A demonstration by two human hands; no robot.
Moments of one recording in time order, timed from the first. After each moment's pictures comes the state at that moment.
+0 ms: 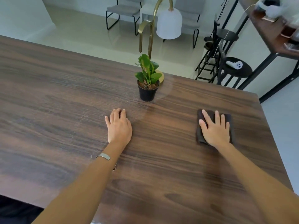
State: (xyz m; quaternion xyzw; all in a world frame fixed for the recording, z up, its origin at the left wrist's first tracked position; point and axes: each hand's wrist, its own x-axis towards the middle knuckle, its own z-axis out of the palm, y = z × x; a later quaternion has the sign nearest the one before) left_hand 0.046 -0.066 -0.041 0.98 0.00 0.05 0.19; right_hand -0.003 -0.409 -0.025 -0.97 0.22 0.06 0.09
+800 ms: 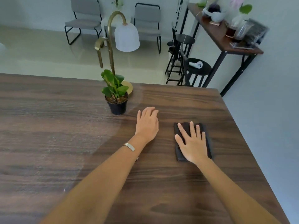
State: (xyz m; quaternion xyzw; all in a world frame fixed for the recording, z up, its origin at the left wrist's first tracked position) left_hand 0.070 -0.220 -0.013 0.92 -0.29 0.02 0.25; right_hand -0.064 -0.383 -0.032 -0.97 0.21 0.06 0.09
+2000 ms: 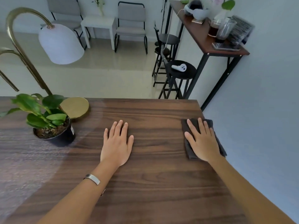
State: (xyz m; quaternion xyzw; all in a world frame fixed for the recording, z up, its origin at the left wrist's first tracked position) left_hand 0.116 -0.304 -0.058 0.96 -0.24 0.02 0.13; right_hand -0.006 -0.609 -0.045 -0.97 0.23 0.03 0.06
